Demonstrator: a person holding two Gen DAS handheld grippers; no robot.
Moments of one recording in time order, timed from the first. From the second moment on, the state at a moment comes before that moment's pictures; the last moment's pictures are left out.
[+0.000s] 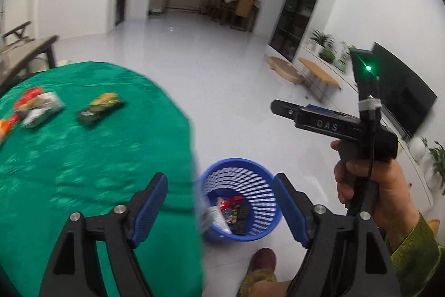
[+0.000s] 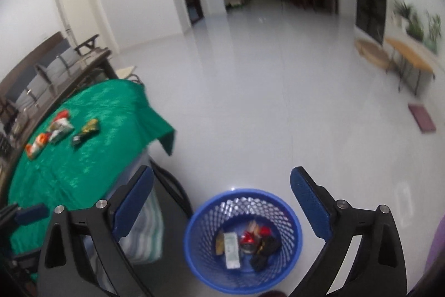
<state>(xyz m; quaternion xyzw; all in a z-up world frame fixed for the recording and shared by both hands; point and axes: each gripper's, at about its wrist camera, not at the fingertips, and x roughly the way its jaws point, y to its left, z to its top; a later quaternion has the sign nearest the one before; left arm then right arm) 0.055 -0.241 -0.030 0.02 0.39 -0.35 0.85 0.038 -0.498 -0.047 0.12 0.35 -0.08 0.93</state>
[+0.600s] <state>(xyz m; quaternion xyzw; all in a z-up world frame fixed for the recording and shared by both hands) 0.122 0.017 -0.103 0.06 0.44 -0.11 0.89 0.101 -0.188 -0.091 -0.02 0.39 0.11 0.91</state>
